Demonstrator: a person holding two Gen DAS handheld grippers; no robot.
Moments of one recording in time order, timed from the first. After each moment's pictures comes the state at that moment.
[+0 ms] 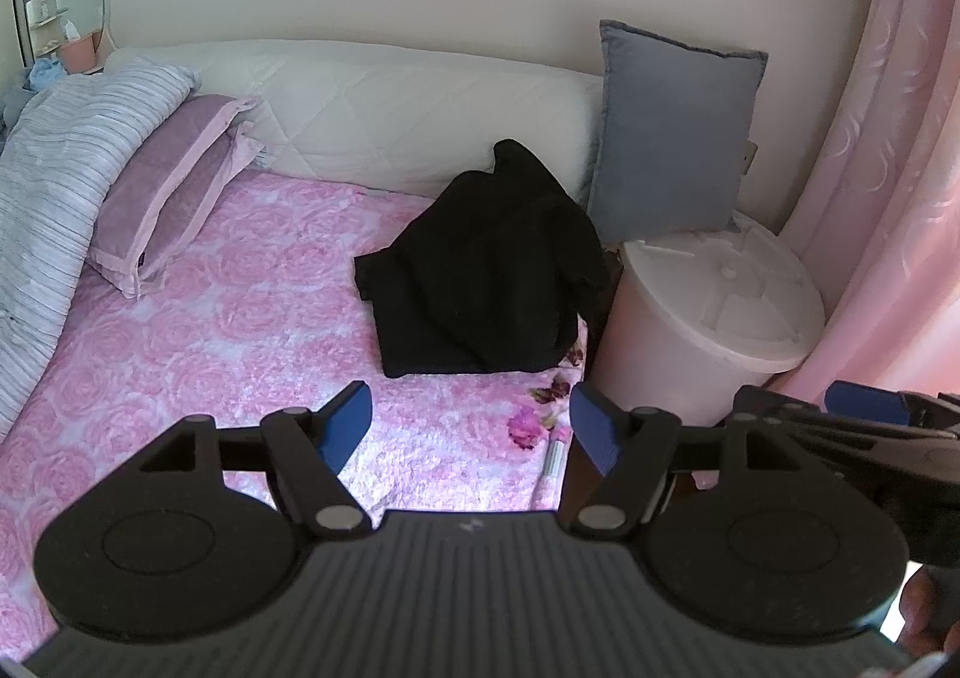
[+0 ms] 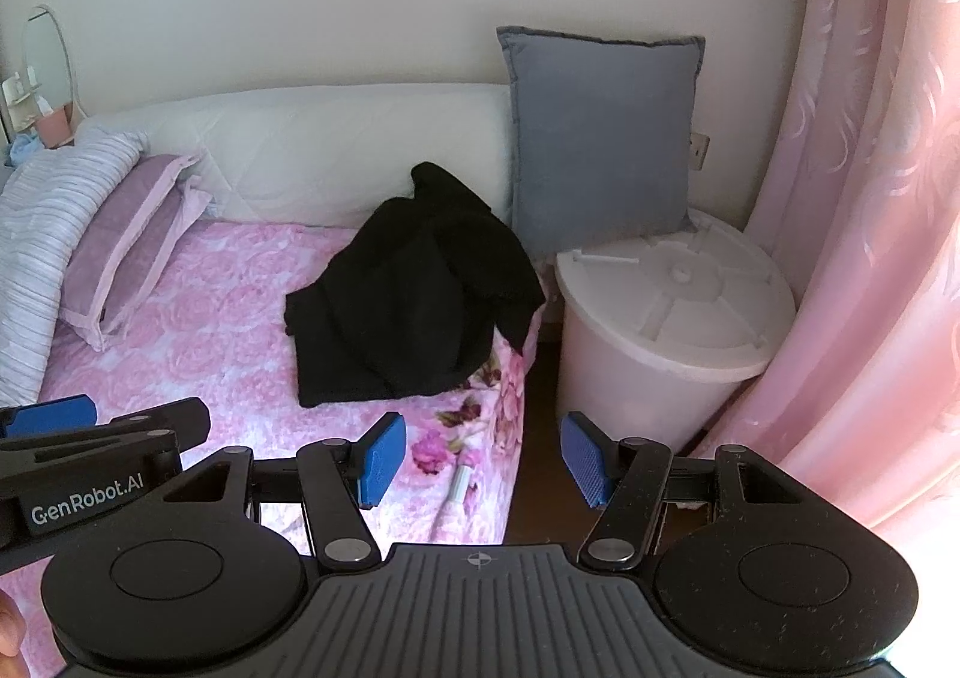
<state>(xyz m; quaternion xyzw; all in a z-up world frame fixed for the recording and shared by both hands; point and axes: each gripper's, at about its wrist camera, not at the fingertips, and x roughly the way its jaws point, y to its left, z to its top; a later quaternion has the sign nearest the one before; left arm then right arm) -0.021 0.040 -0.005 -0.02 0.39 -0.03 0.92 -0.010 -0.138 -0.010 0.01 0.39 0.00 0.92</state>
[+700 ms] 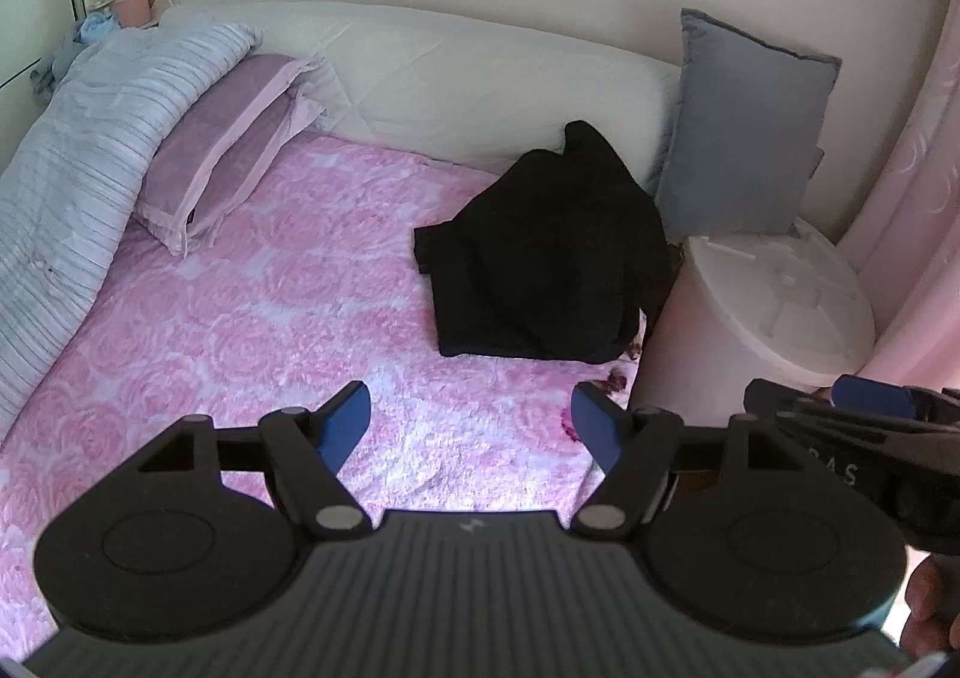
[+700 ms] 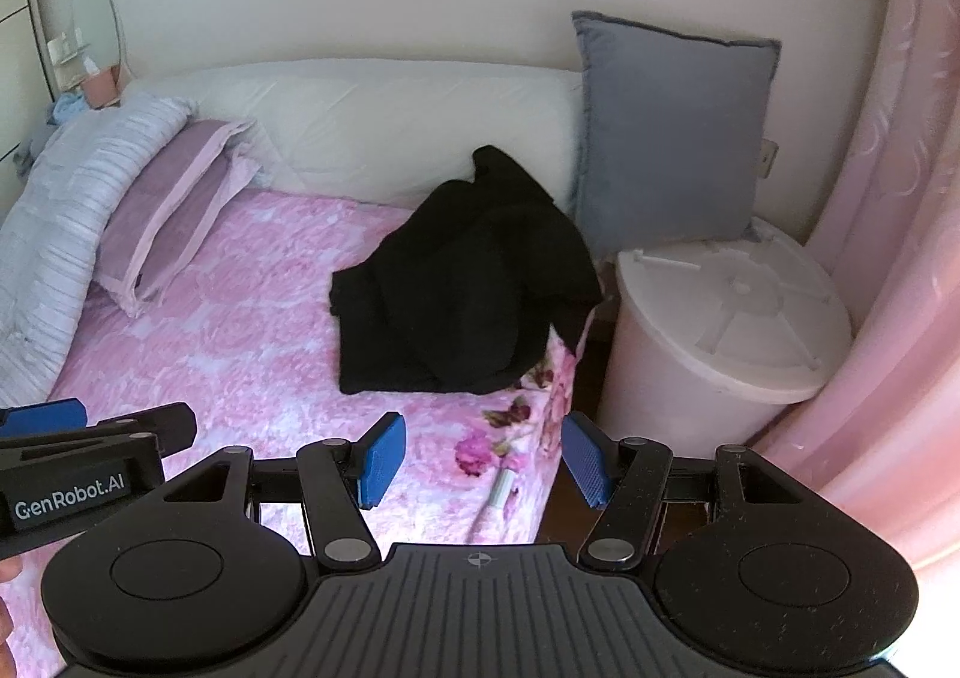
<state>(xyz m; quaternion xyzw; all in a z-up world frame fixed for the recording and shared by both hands) 0.003 0.075 -0.014 -0.04 0.42 0.02 0.91 0.028 -0.114 -0.027 -0.01 0.41 0.05 0.91</state>
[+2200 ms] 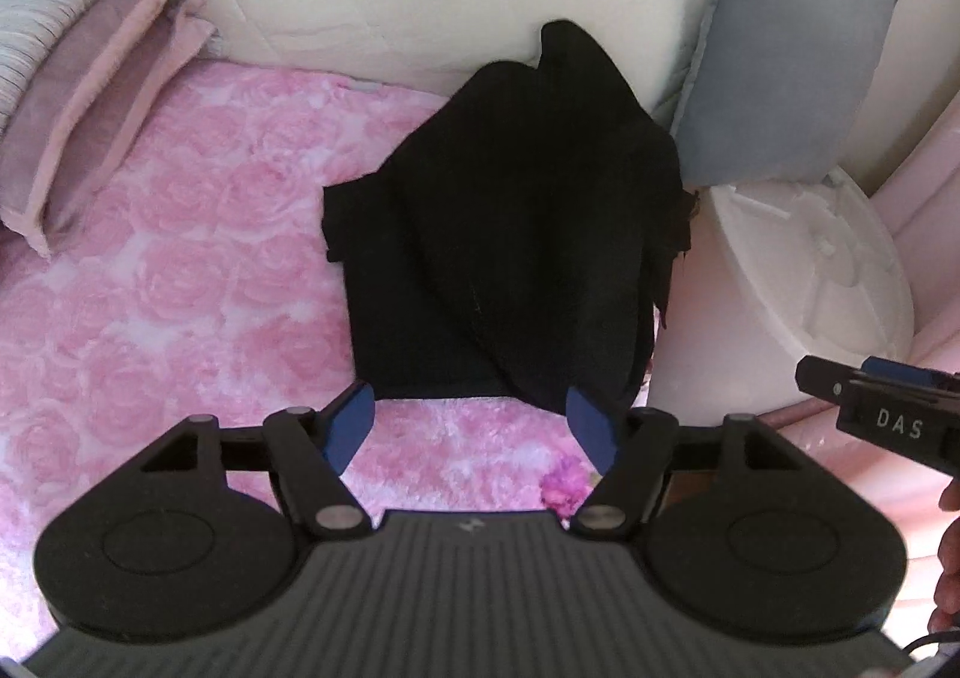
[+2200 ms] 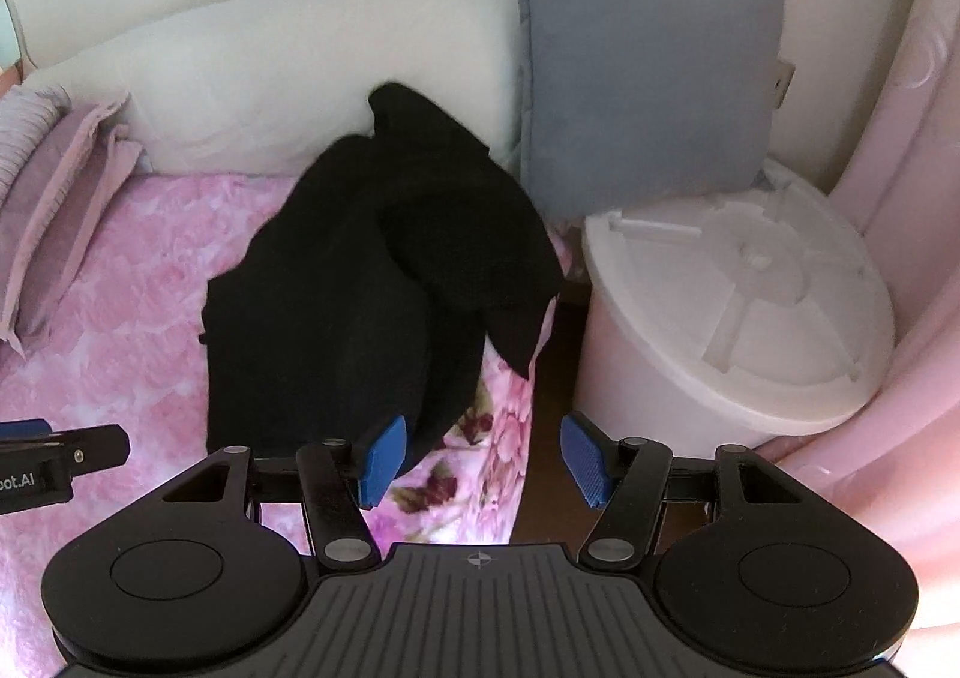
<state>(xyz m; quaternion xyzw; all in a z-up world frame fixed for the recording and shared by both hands) 0.241 0.044 -0.134 -0.04 0.52 -0.04 0.85 0.236 -0.197 -0.140 0.02 0.49 0.01 0.87</state>
